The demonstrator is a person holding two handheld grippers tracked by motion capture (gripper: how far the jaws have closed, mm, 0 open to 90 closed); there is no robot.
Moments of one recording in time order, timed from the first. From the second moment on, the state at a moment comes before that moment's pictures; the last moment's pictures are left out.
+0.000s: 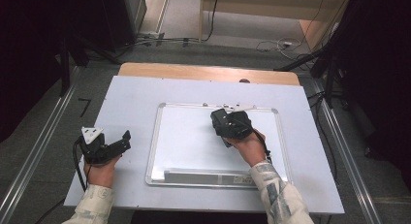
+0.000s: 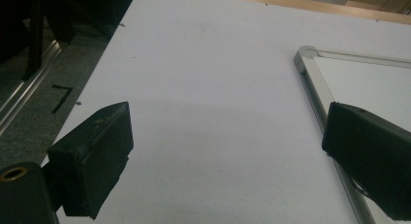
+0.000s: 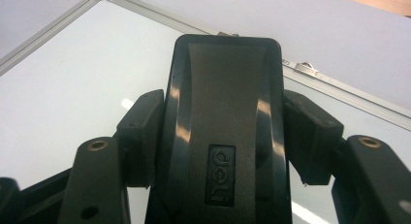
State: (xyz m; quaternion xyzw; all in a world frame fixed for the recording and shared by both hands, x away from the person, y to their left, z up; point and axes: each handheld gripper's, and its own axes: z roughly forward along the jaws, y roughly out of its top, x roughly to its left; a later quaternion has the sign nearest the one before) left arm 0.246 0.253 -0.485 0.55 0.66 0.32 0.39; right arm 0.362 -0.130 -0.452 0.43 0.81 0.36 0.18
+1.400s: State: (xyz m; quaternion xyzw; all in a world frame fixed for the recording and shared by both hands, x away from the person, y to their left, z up) left arm 0.247 0.253 -0.485 0.55 0.66 0.32 0.39; right arm 0.406 -0.252 -0.478 0.59 0.72 0.28 0.25
